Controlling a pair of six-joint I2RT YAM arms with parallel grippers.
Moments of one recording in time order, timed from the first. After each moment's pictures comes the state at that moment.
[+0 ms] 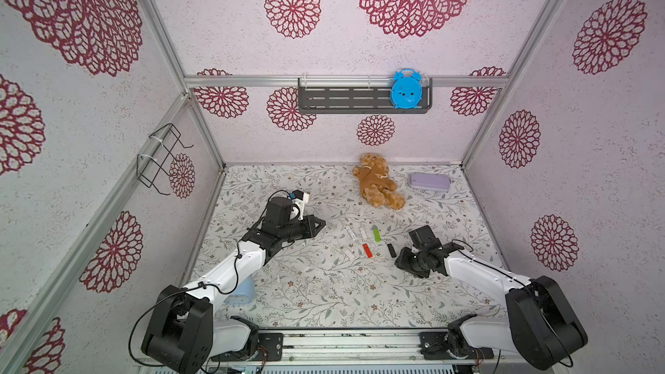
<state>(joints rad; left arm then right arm) -0.38 1.30 0.80 -0.09 0.48 -0.58 0.43 1.32 0.64 -0.47 -0.10 0.73</state>
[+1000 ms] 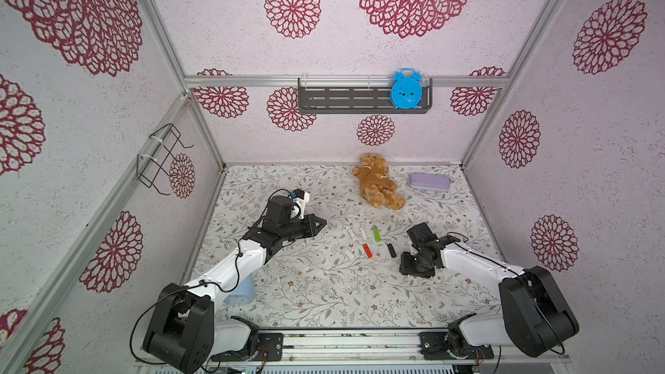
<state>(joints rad) -0.38 1.32 0.81 -0.09 0.49 -0.58 0.44 1.38 0.68 -0.67 -0.05 0.49</state>
